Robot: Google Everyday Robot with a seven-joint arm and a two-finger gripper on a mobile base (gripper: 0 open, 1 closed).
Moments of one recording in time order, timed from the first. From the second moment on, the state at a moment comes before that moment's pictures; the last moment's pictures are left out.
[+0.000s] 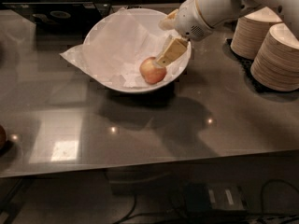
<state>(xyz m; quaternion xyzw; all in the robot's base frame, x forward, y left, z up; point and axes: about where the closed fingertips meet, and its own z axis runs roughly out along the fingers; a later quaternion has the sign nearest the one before) 0.631 -0.050 0.941 -0.63 0.67 0.12 0.37</state>
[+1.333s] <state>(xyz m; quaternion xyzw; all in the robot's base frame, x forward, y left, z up) 0.624 -0.010 0.887 -0.68 0.65 0.16 0.29</state>
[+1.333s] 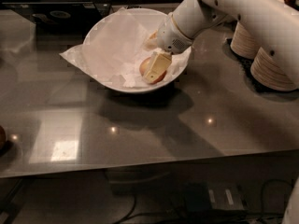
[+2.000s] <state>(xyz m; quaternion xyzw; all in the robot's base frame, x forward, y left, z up) 0.629 -0.016 0.870 -0.68 0.66 0.16 0.28</state>
